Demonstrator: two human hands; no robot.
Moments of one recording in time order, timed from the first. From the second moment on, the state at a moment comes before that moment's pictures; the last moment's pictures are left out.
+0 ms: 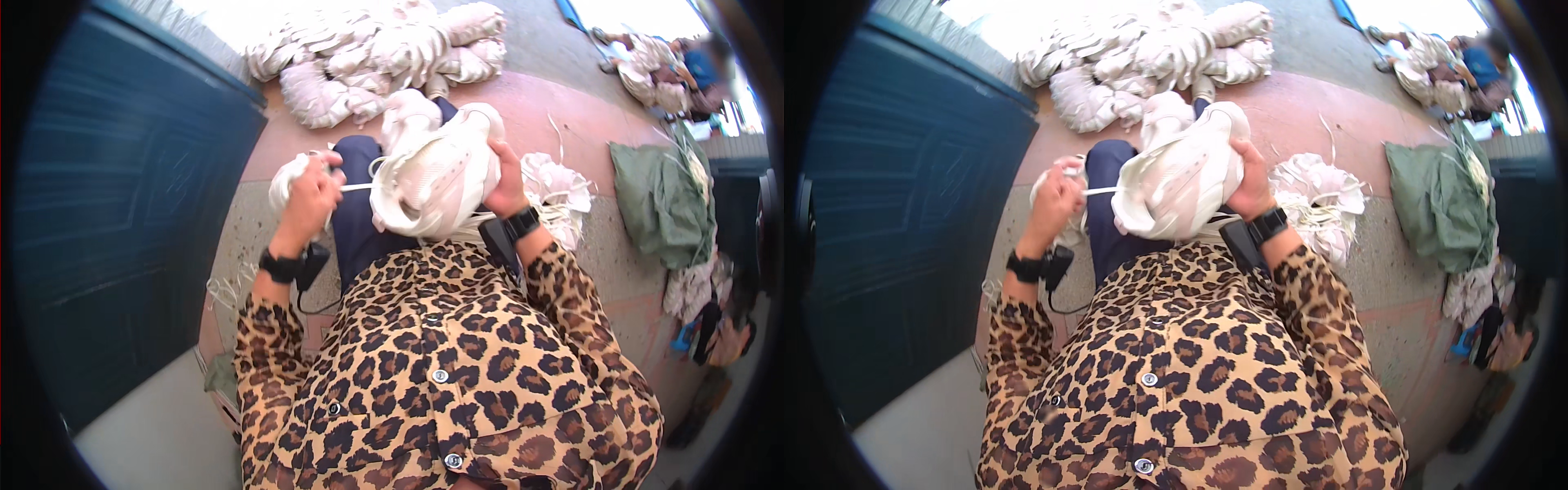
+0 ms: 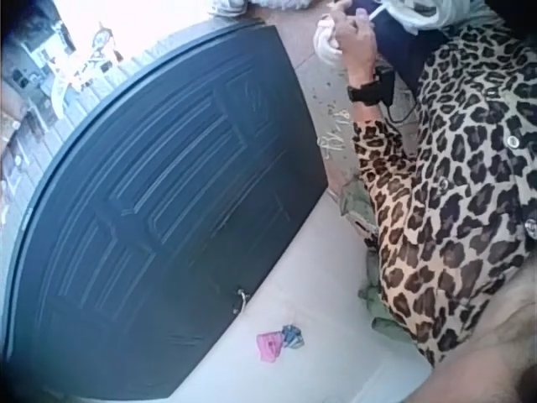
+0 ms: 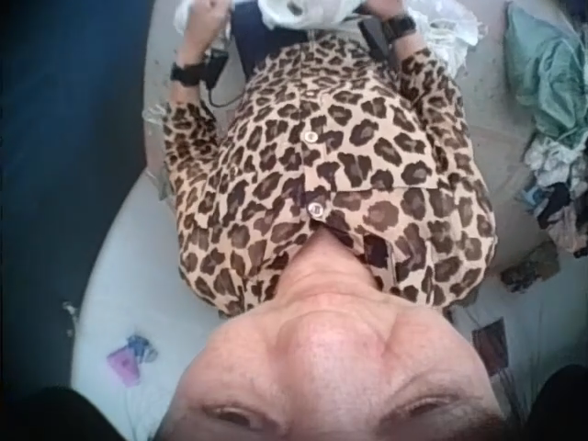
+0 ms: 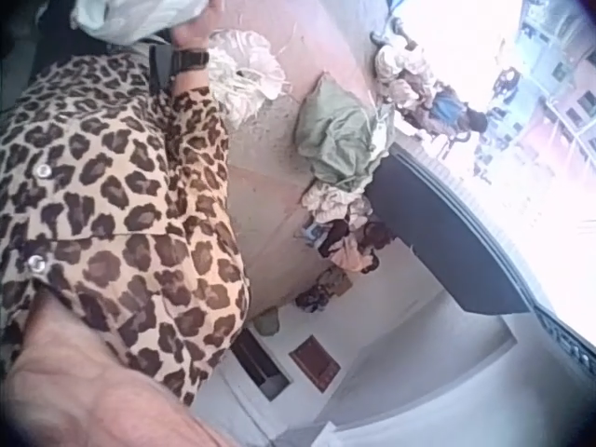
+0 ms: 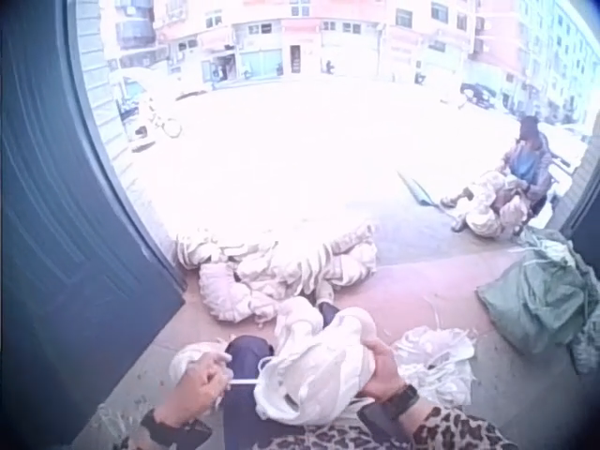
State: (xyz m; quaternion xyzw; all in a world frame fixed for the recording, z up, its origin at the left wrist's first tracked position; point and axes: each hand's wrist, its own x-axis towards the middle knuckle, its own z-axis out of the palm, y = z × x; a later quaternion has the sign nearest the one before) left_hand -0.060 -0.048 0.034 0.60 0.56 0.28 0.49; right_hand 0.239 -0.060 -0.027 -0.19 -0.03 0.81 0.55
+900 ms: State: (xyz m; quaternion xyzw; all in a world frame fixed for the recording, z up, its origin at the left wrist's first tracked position) left_hand 0.007 -0.112 0.007 0.89 0.38 0.10 0.22; right_hand 0.190 -0.108 -0.070 -0.49 0.16 0.77 0.38
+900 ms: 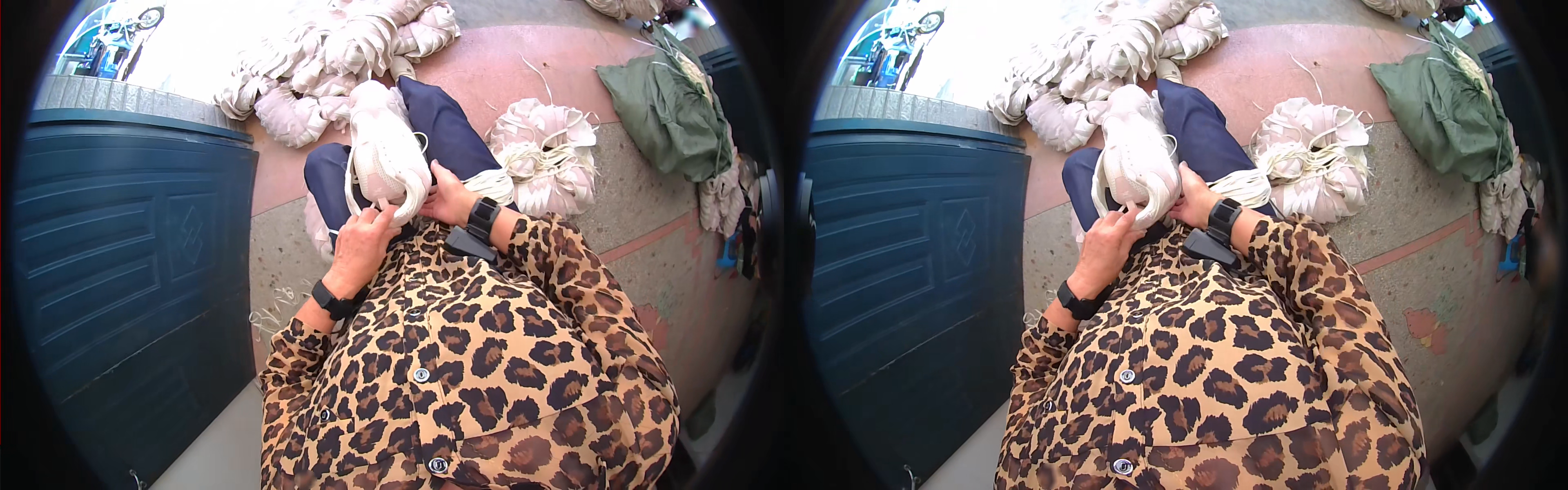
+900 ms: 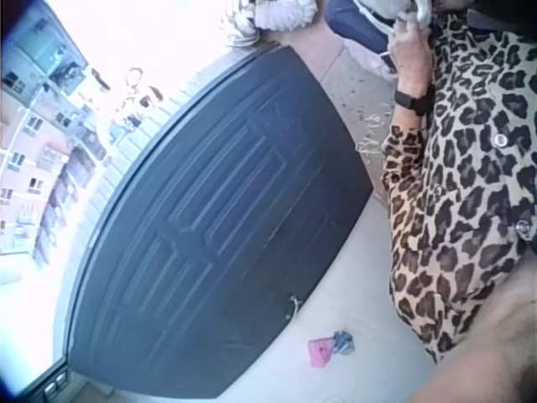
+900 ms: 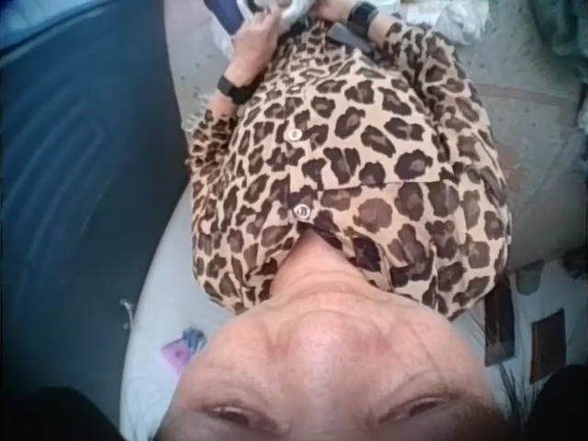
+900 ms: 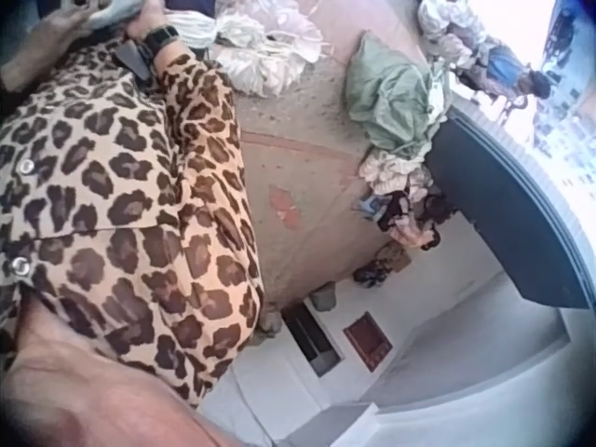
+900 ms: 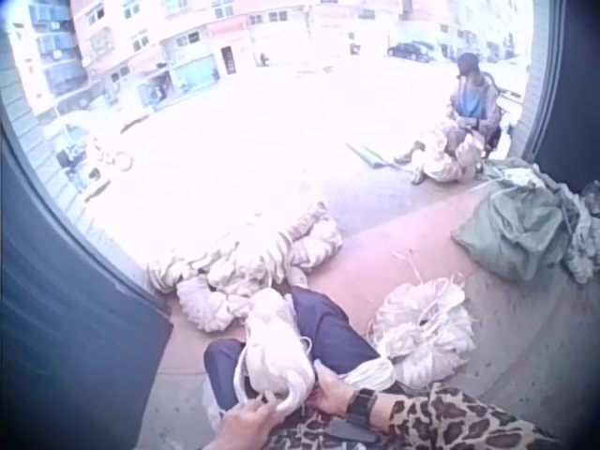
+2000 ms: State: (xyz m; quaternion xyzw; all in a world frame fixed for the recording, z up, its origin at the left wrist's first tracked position) left_hand 0.042 -0.078 -0.022 0.92 0.38 0.09 -0.06; right_hand 0.213 -0.089 -0.045 -0.67 -0.63 0.31 0.25
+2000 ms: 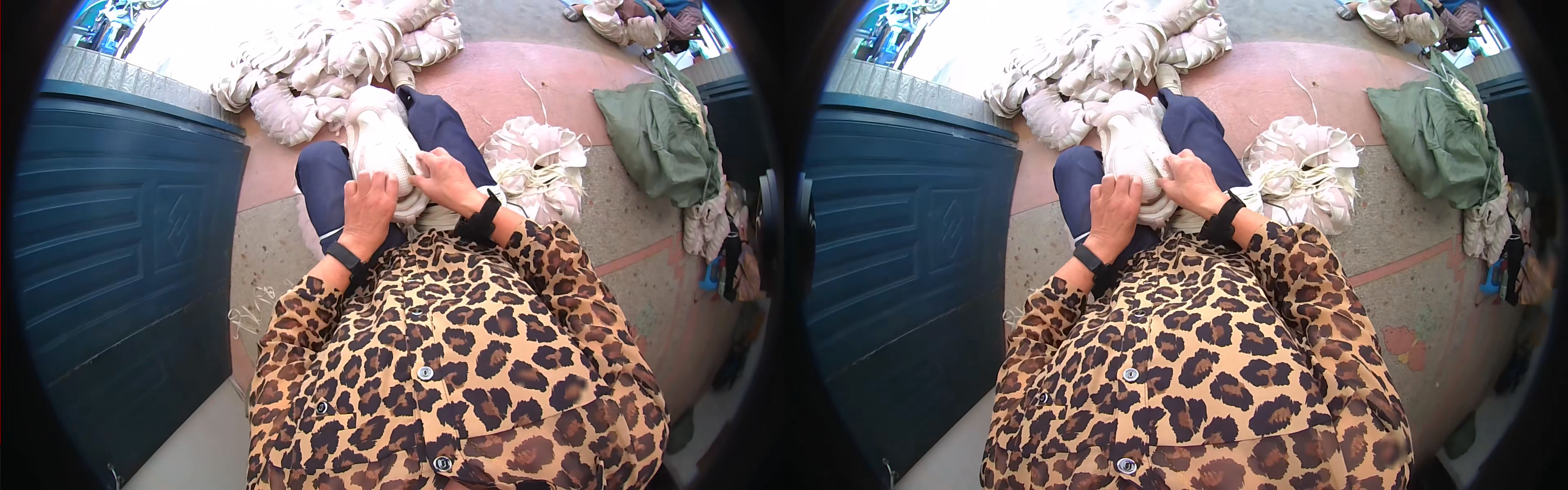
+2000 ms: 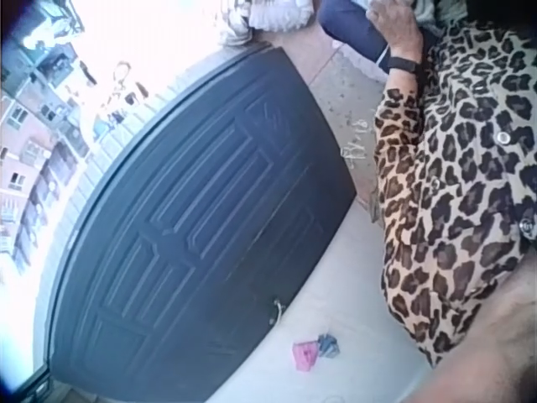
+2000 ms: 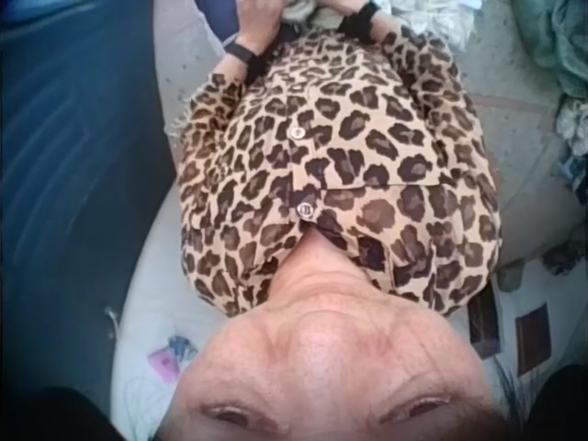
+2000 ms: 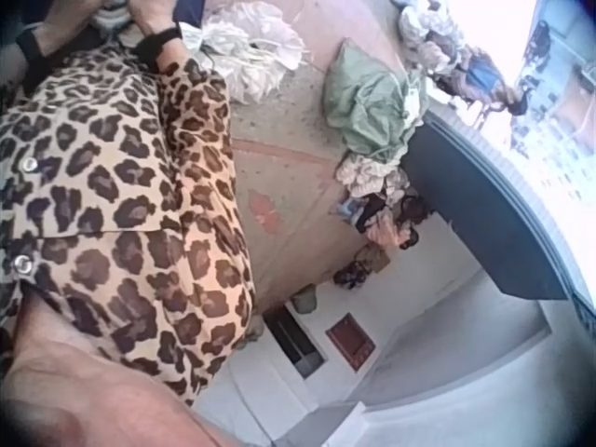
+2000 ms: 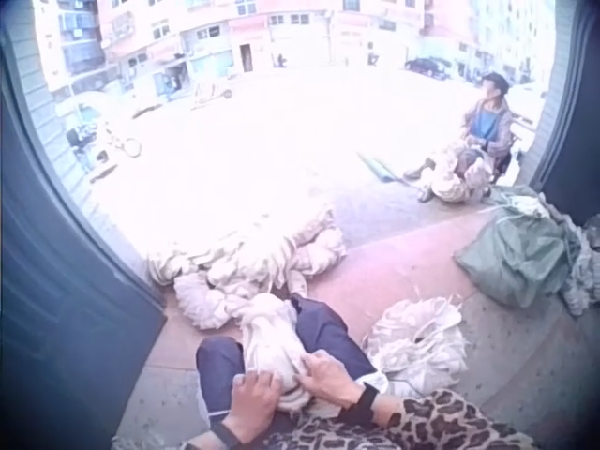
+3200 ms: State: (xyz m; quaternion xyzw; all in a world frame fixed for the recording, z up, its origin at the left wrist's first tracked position) left_hand 0.027 -0.062 -0.052 0.75 0.58 0.10 0.30; right_hand 0.190 -0.094 -0.073 -0.66 -0.66 0.26 0.26
